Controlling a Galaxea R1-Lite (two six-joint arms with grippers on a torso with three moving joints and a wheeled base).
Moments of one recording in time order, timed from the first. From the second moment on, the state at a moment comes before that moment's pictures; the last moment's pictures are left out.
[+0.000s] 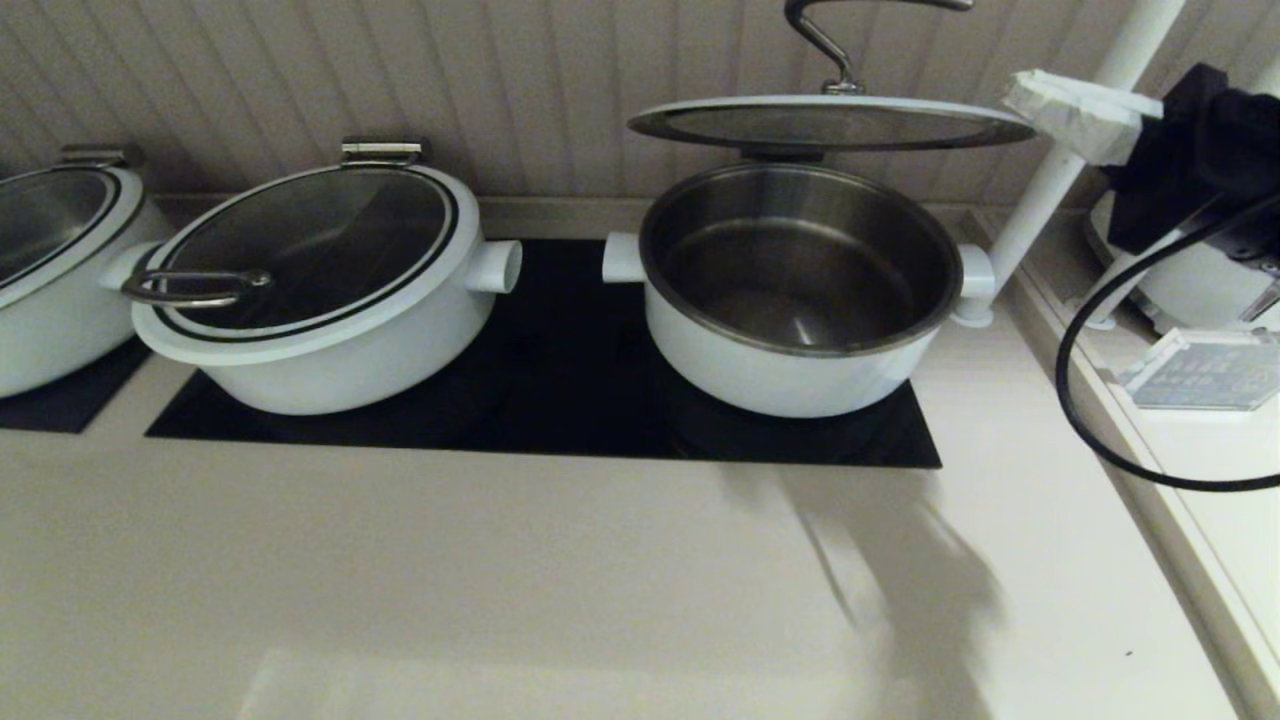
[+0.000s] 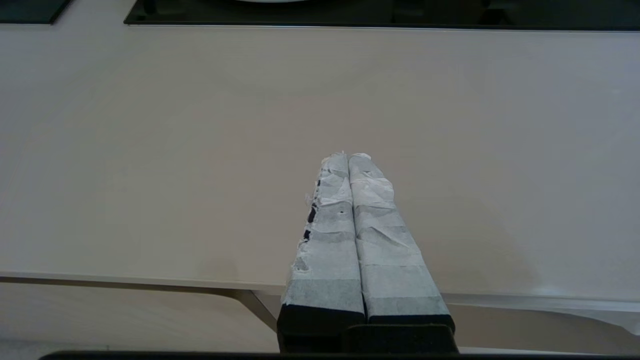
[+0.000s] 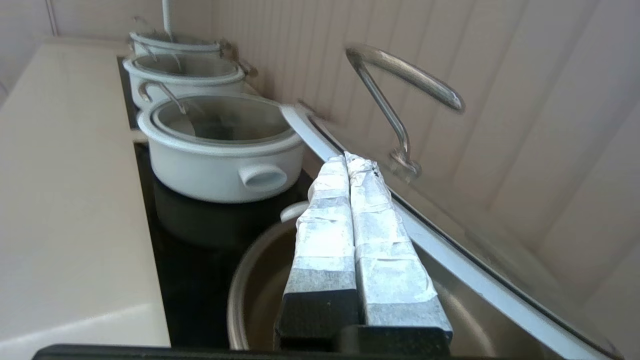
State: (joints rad) left arm 0.00 0.00 0.00 -0.01 0.00 0.00; right arm 0.07 1.60 -0.99 -1.25 0.90 0.06
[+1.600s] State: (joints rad) left arm 0.00 0.00 0.00 -0.01 0.00 0.00; right arm 0.01 1.78 -0.96 -1.42 0.90 0.03
